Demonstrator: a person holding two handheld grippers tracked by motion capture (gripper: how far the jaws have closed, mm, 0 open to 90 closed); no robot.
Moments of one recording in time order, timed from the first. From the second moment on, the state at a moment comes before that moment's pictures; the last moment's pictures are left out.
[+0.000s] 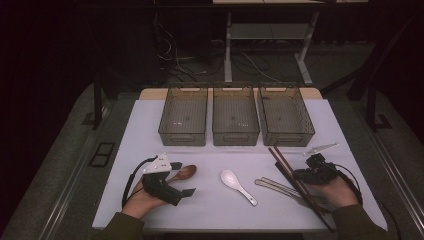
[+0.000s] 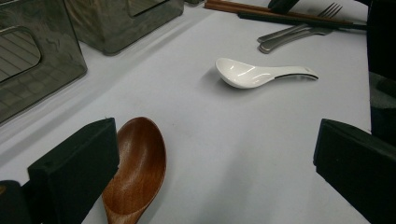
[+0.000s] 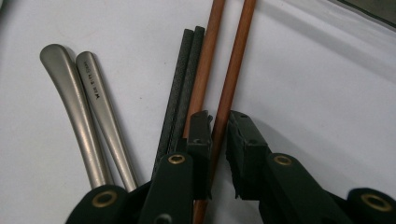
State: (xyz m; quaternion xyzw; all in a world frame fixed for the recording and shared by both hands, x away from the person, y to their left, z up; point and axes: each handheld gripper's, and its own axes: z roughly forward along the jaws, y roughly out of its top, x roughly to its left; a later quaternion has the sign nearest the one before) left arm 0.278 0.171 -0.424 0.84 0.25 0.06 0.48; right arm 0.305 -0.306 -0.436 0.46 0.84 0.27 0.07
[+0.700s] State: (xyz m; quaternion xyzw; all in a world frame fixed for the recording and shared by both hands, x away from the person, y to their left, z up) left arm 0.278 0.171 -0.424 0.84 0.24 0.06 0.48; right arm 0.306 -0.306 -0.435 0.50 0.82 0.28 0.06
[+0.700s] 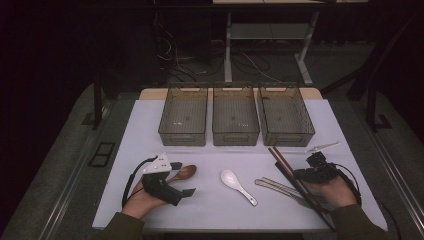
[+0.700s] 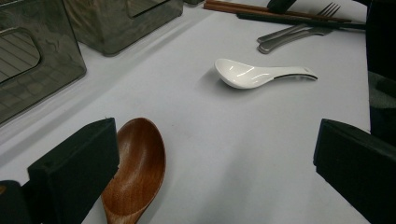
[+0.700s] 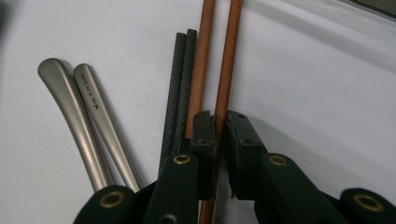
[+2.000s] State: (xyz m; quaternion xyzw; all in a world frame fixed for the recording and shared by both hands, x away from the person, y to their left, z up) left arm 0.278 0.170 -0.424 0.84 0.24 0.06 0.48; right arm 0.304 -0.315 -0.419 0.49 0.81 0.32 0.06
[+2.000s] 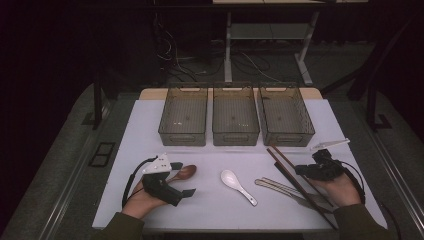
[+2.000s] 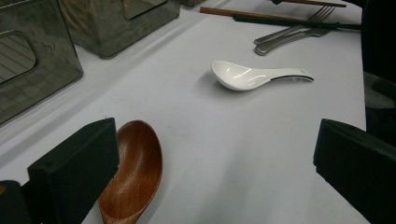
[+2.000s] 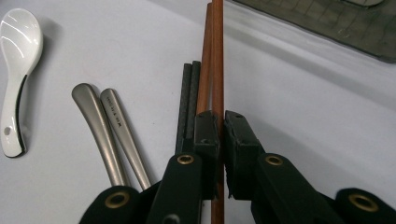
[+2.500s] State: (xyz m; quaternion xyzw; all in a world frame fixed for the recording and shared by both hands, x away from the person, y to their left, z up) left arm 0.277 0.169 -0.425 0.84 0.24 0.06 0.49; right arm 0.303 -0.318 -0.409 0.46 0.82 0.34 0.07
